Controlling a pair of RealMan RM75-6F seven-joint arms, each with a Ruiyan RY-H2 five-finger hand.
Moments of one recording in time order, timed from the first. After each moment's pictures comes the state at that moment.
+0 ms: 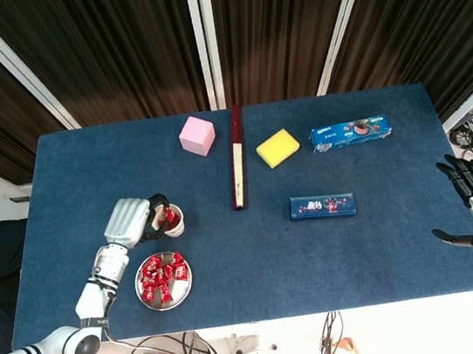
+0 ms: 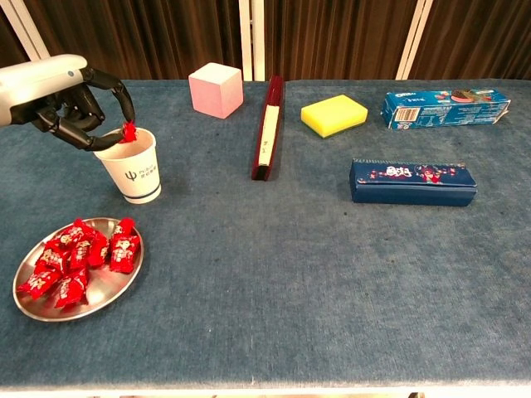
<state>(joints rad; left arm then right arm) -0.59 -1.46 -0.18 -1.56 1.22 1.05 0.18 0.15 -0.91 0.06 -1.76 -1.56 1.42 0.14</state>
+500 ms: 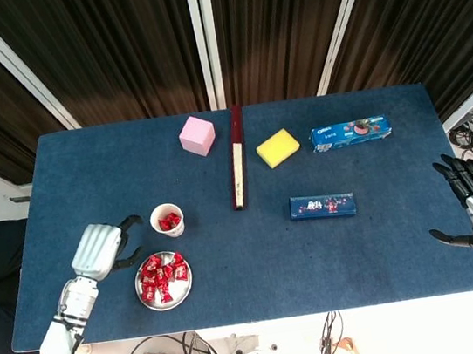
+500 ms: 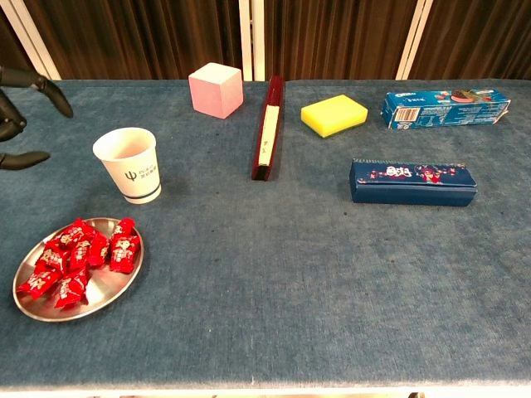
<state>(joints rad) -0.42 -1.32 -0.02 -1.65 1.45 1.26 0.12 0.15 -0.91 0.06 -1.77 -1.57 1.43 0.13</state>
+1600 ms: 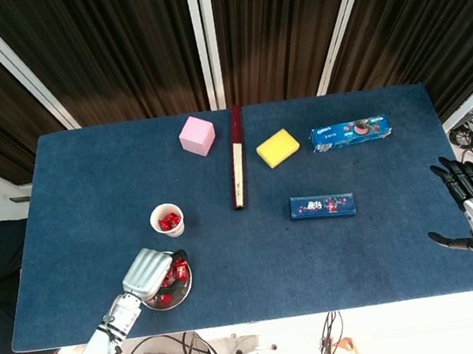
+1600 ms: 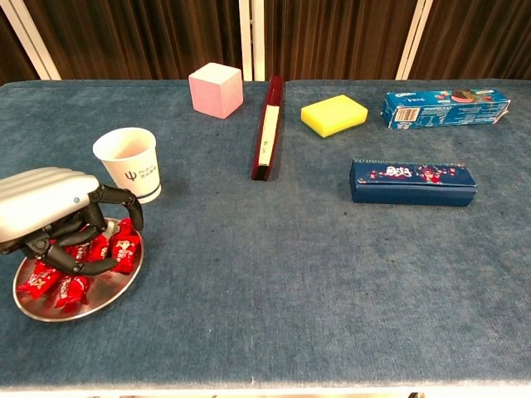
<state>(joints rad) -0.45 -1.54 0.03 -1.55 1.48 1.09 0.27 0.15 -0.90 0.06 -1.79 -1.58 1.44 0.11</state>
